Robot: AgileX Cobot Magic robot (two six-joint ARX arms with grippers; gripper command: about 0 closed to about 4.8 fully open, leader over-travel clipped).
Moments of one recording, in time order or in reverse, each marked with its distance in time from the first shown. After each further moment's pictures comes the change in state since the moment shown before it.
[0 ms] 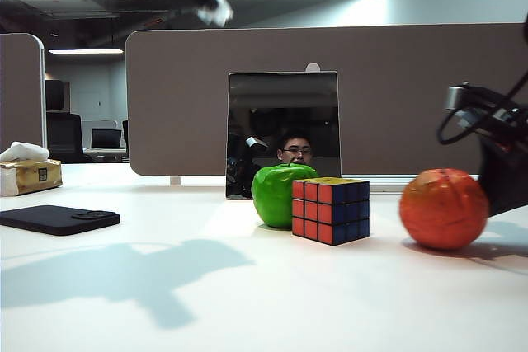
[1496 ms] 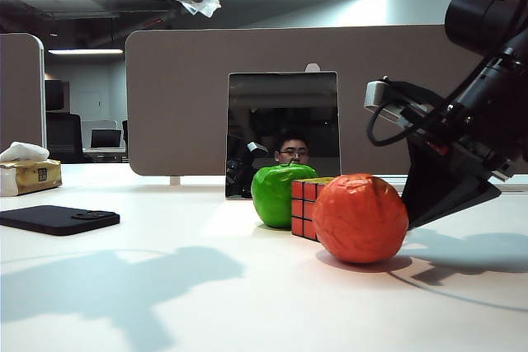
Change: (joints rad) left arm -0.047 -0.051 0.000 -0.105 -0.039 0.001; right arm 0.282 -0.004 0.000 -0.019 0.019 -0.026
